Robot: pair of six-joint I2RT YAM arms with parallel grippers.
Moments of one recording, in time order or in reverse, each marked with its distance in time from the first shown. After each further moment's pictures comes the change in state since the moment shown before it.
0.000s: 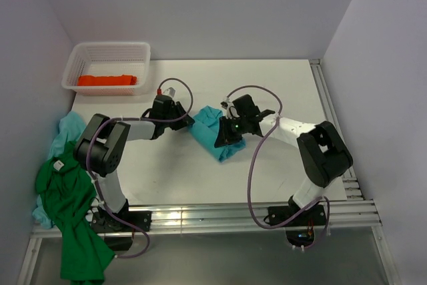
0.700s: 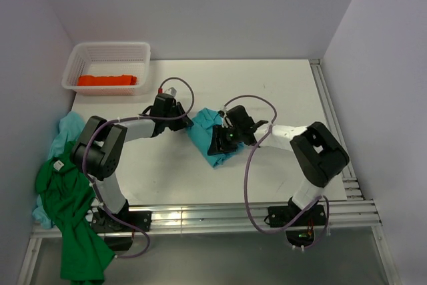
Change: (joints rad) left arm -0.019 -0.048 0.036 -0.164 -0.030 0.034; right arm 0.083 0.026 -0.124 0.187 0.085 0.146
